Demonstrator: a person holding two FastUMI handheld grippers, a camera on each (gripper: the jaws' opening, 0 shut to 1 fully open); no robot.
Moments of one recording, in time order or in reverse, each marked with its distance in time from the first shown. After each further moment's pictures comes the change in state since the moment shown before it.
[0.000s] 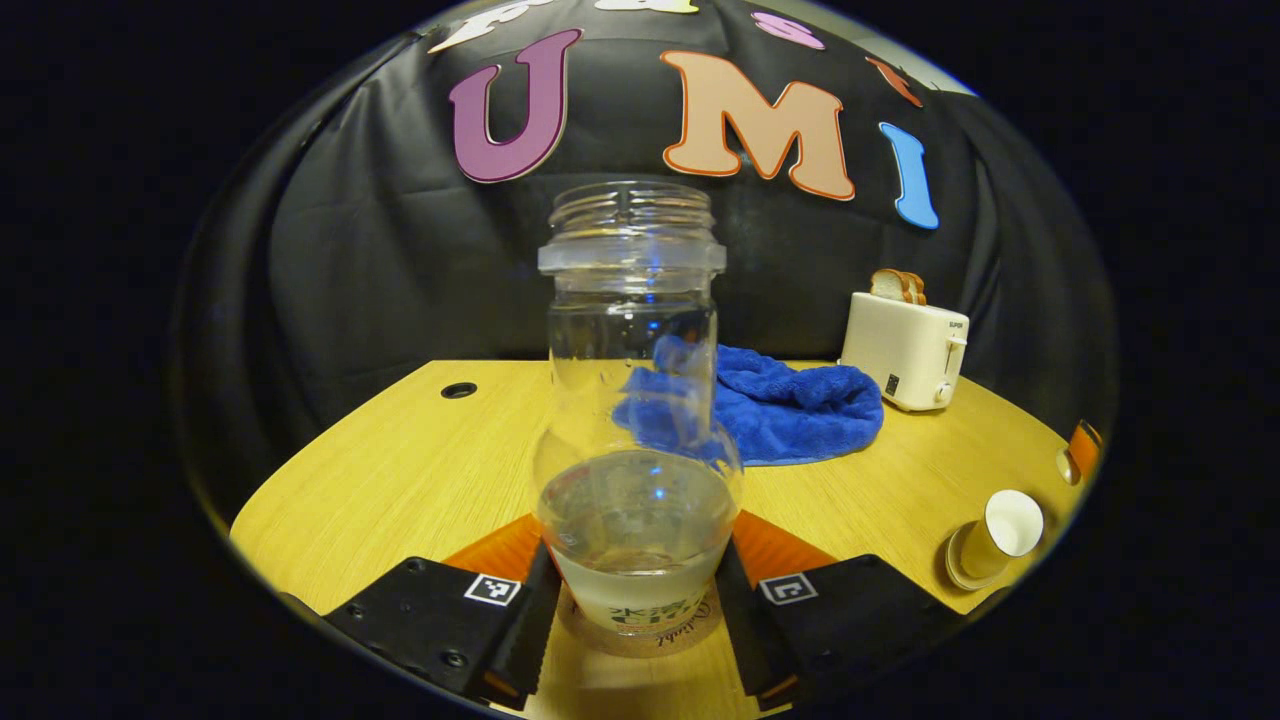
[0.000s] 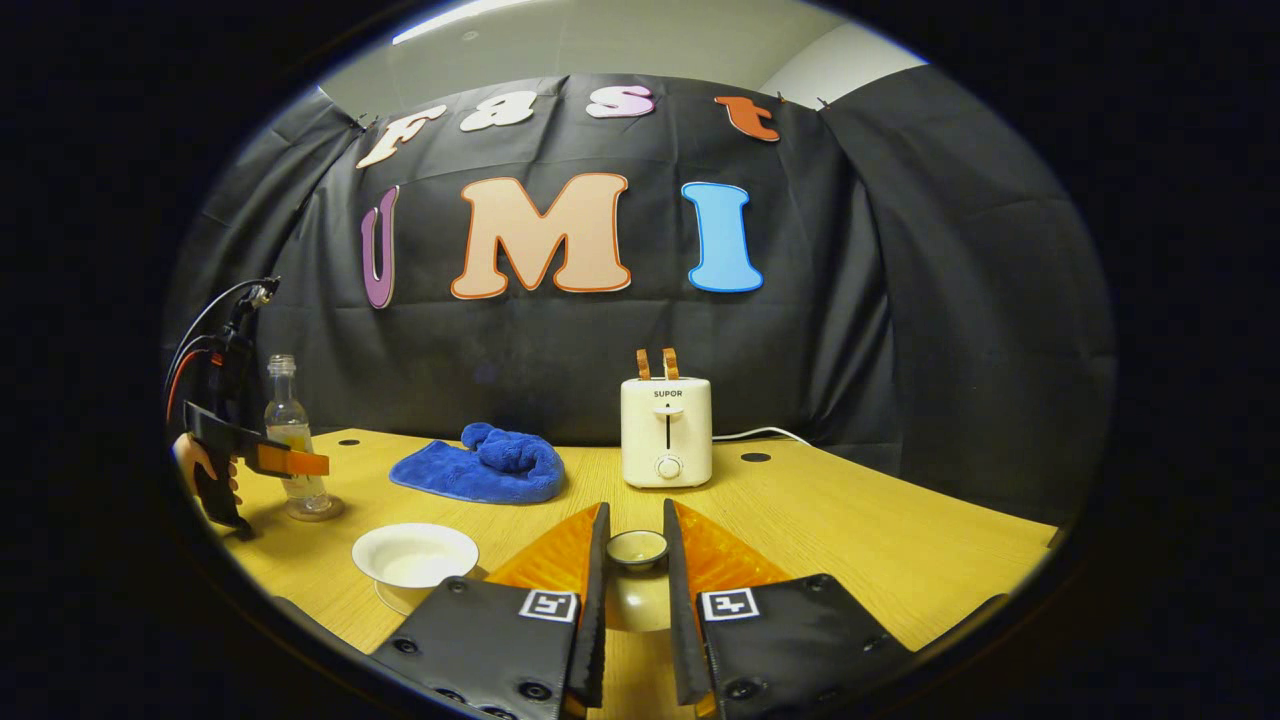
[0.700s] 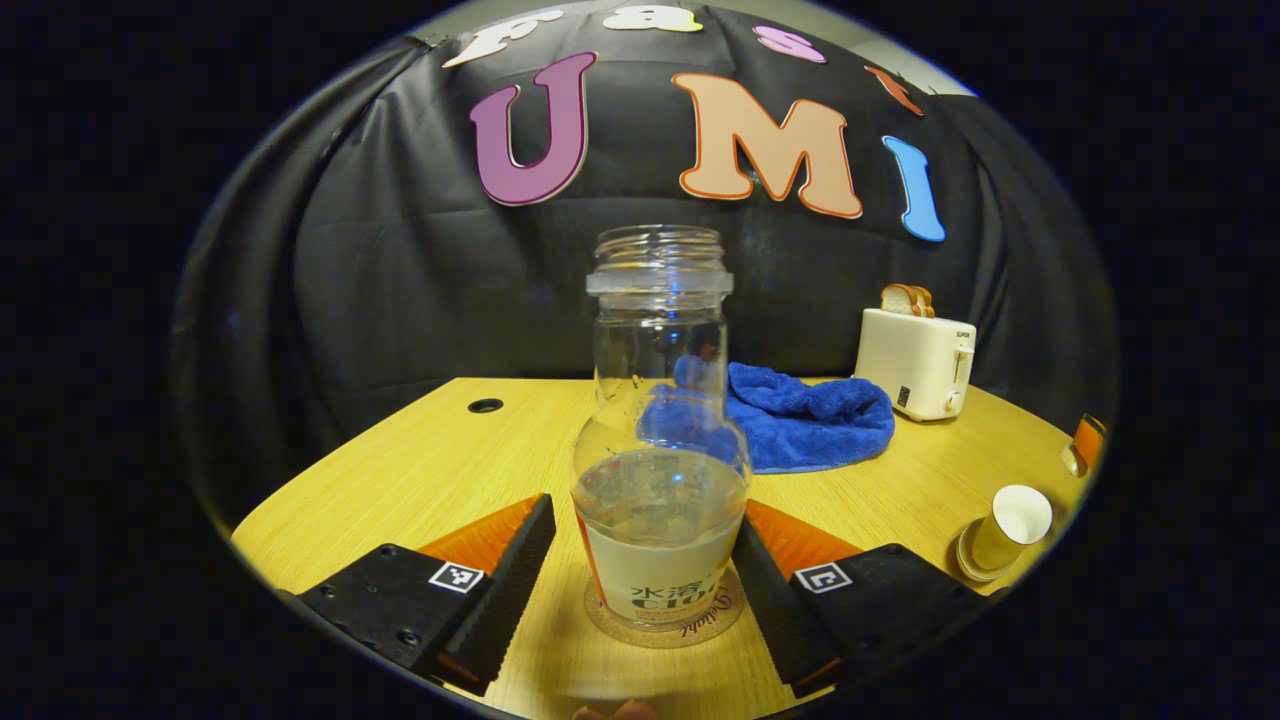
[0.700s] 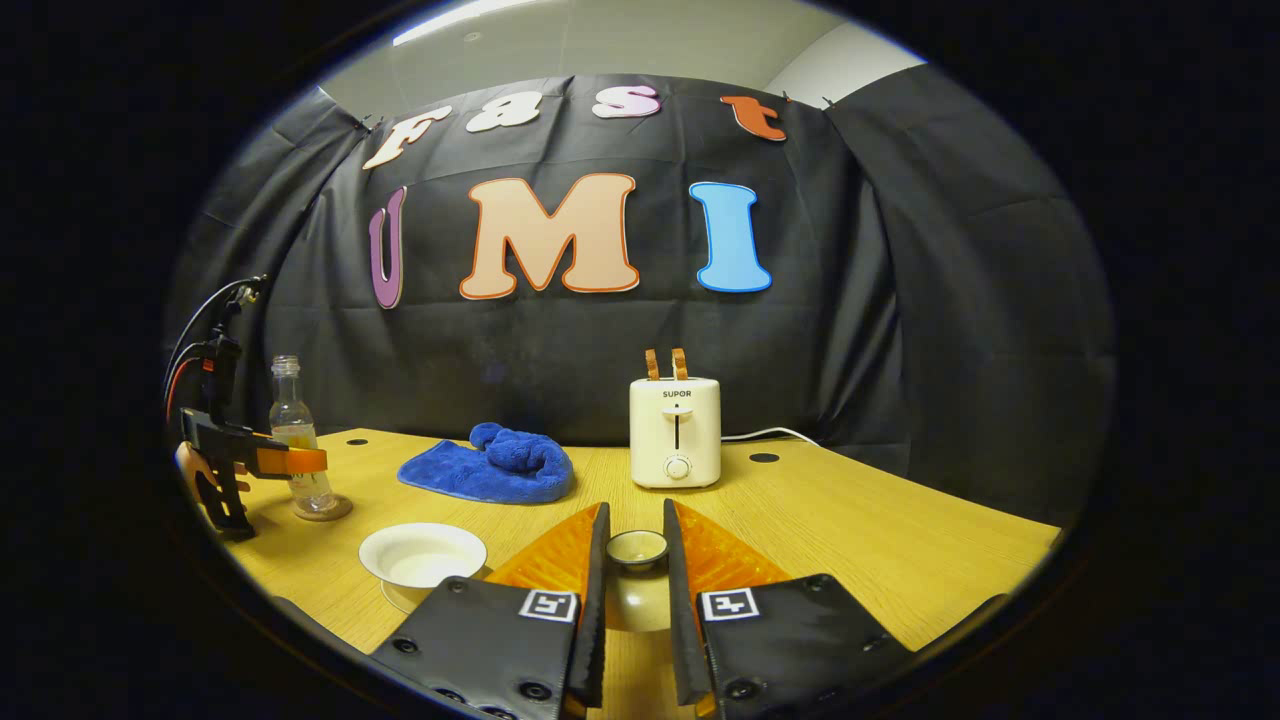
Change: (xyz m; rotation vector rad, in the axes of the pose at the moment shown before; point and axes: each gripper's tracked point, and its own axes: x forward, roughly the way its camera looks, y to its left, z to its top) left arm -0.022 0.018 0.010 0.025 -0.114 0.058; right arm 0.000 0.005 0.001 0.000 0.002 0.031
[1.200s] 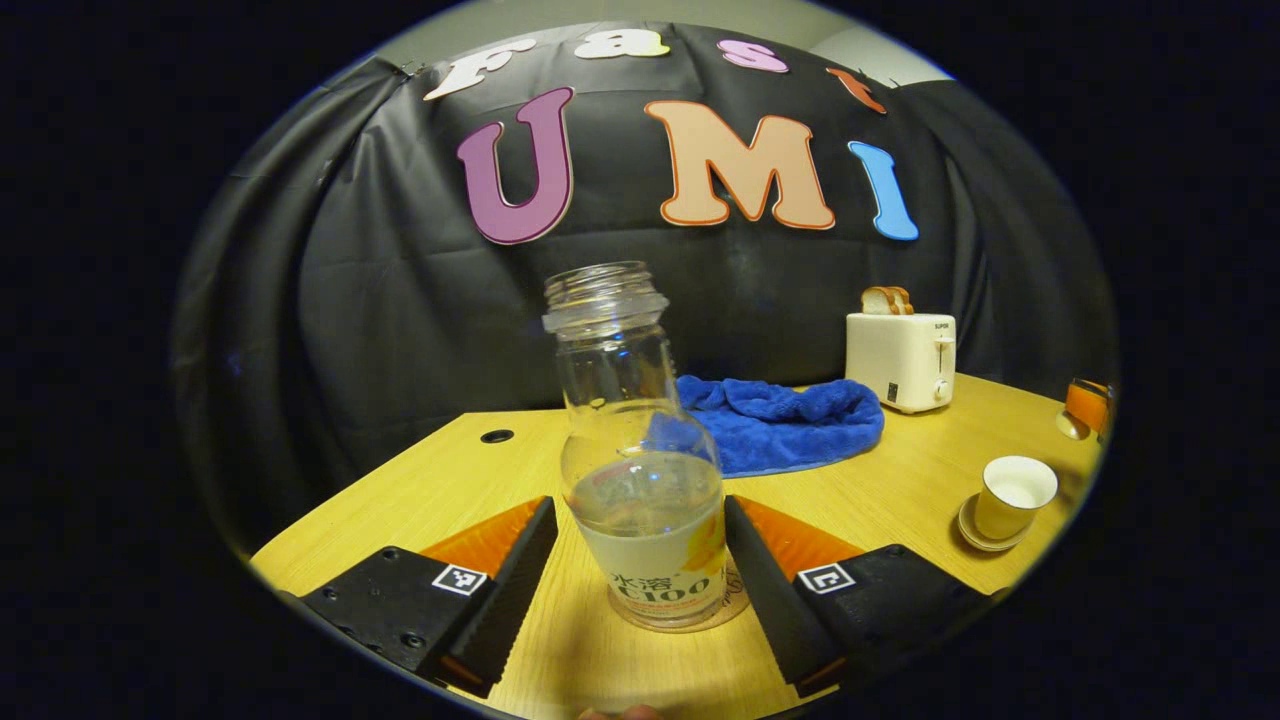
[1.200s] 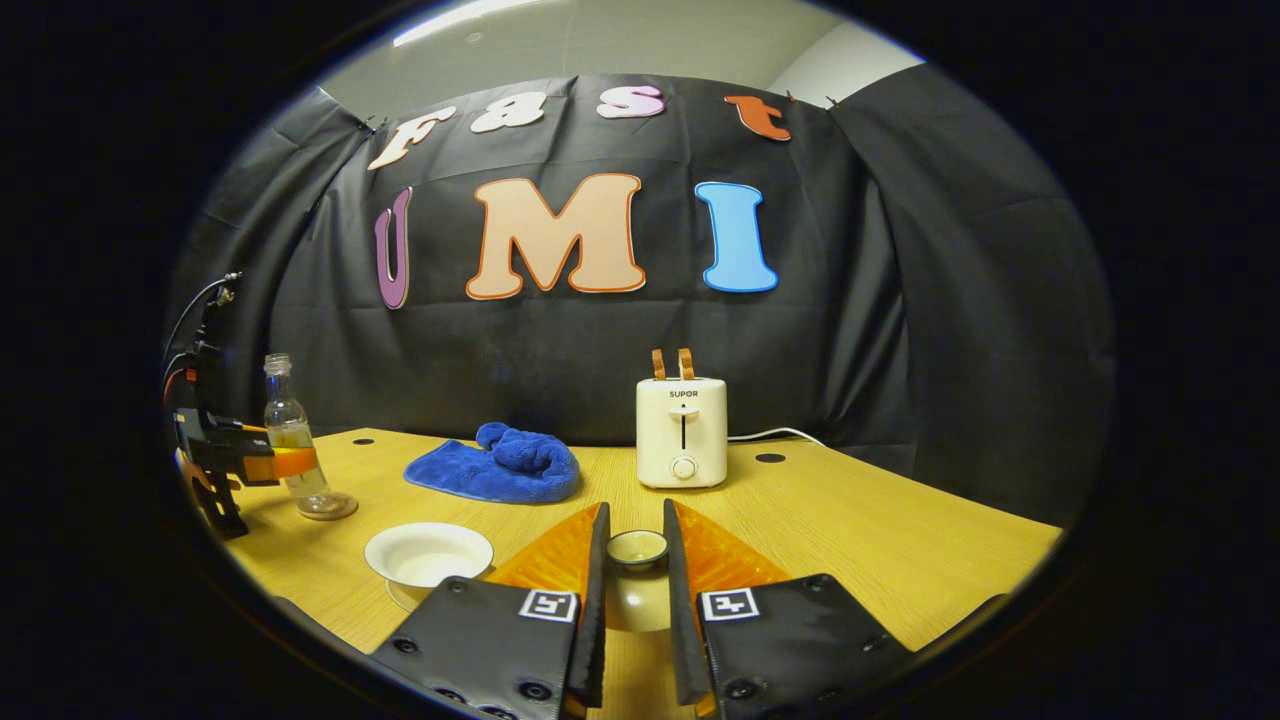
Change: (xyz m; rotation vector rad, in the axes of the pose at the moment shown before) left arm -0.018 -0.003 0.003 0.074 -0.062 -0.022; right arm -0.001 0.004 0.000 0.000 0.000 0.017
